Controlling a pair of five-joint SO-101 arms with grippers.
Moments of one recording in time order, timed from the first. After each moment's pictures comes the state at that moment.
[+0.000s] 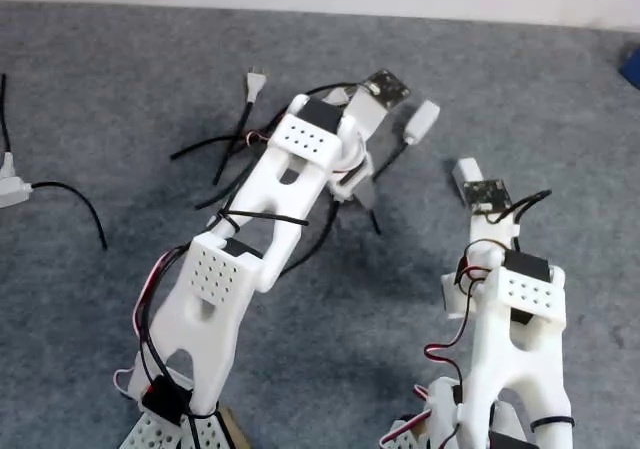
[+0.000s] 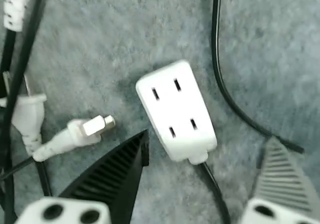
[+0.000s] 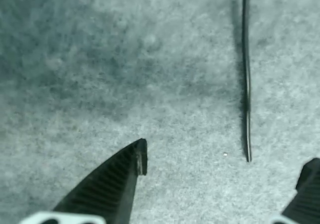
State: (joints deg) left arm 21.4 52.2 -50.3 80.6 -12.6; right arm 12.0 -33.6 58.8 60.4 24.6
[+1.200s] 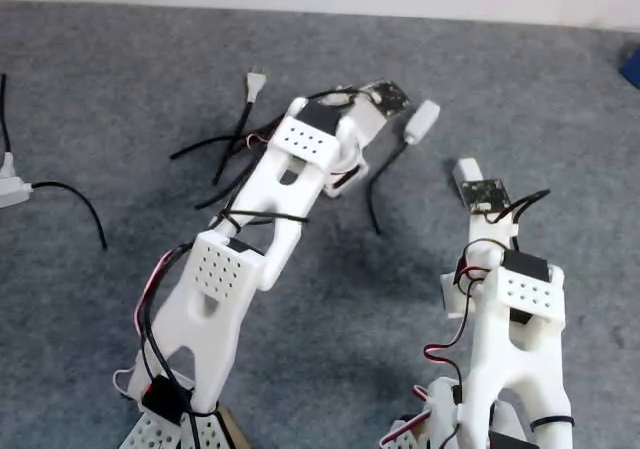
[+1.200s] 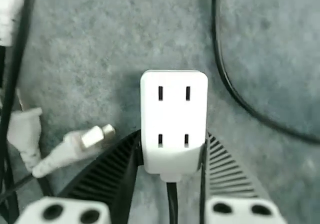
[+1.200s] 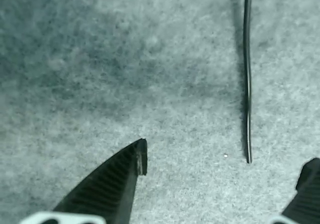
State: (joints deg) left arm 21.6 56.0 -55.0 85.2 -19.6; right arm 11.8 -33.6 58.8 60.4 24.6
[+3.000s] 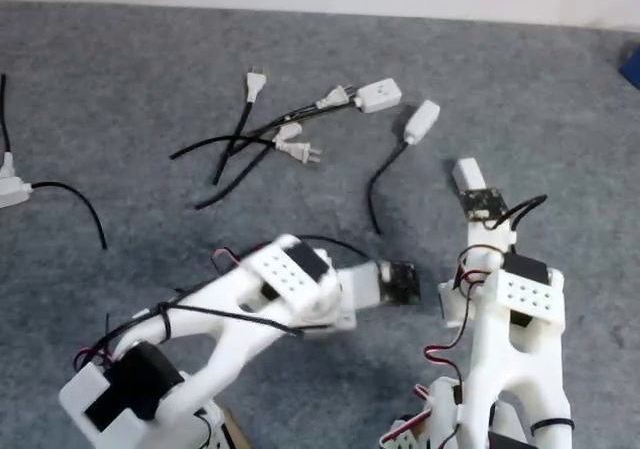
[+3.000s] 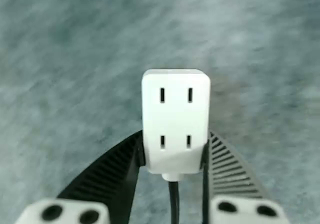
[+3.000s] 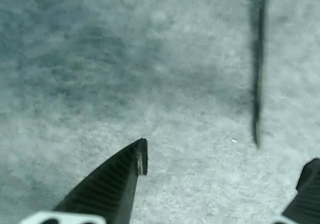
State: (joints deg) left arm 35.9 -8.1 43.6 55.8 -37.2; right arm 13.8 -33.9 59.7 63.0 24.9
